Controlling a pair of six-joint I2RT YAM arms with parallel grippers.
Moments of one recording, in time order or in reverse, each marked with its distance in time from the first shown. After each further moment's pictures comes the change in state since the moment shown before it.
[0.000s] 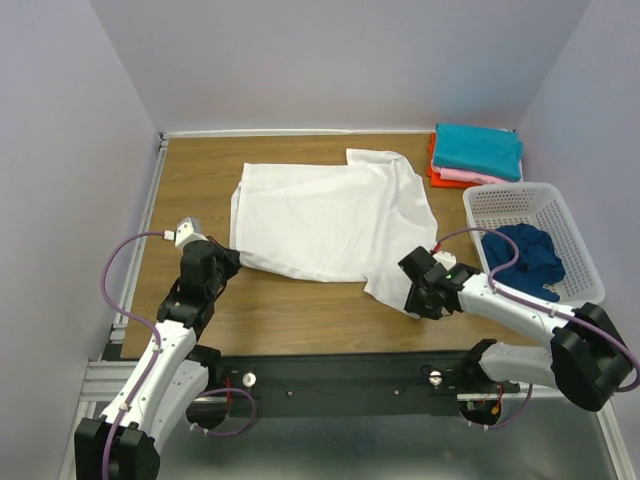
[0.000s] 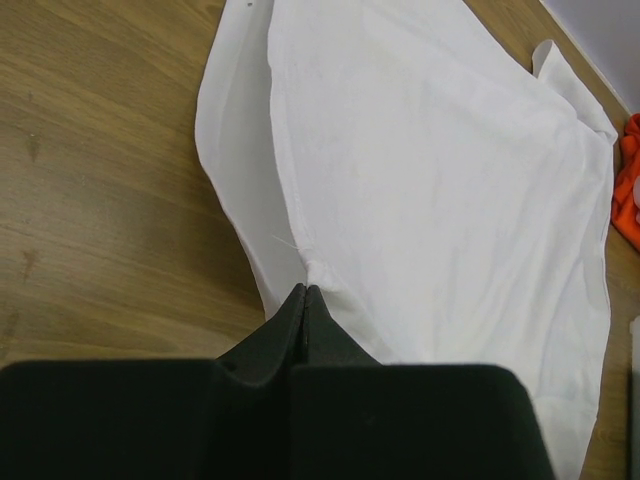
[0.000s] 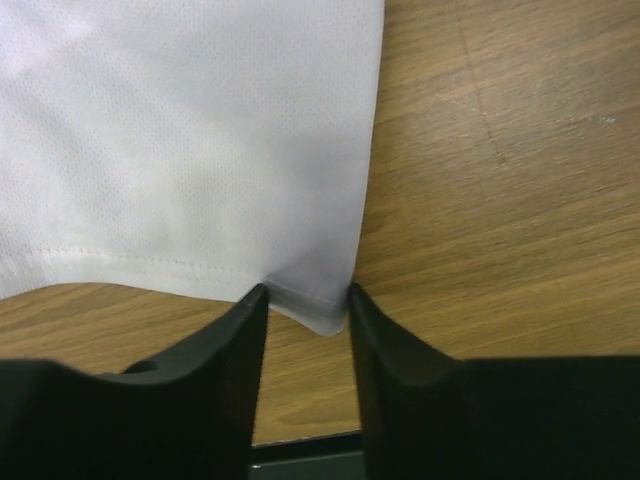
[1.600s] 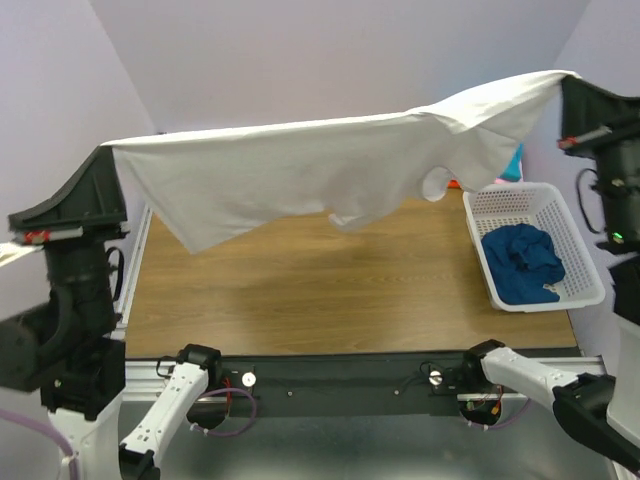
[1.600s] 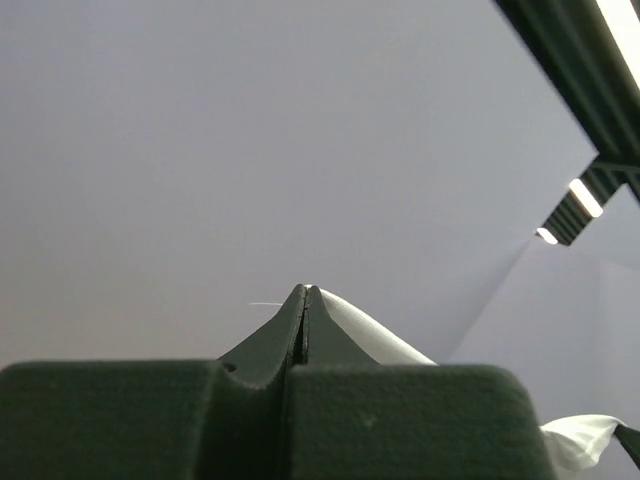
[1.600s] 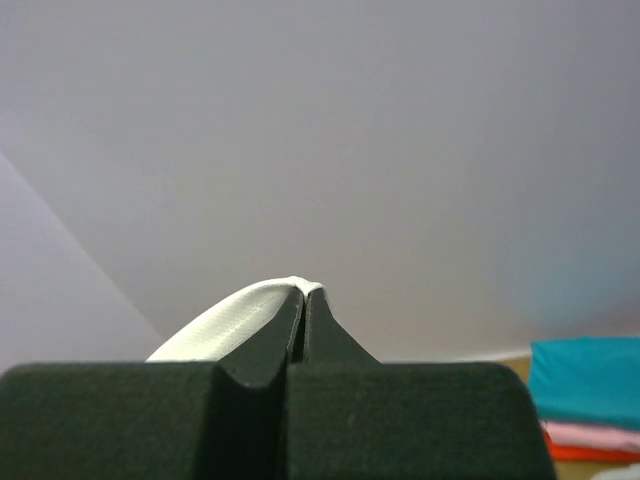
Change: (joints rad) left arm 0.000 -0.073 1.001 0.068 -0.063 0.155; right arm -0.284 -0.132 1.358 0.185 0.056 -0.651
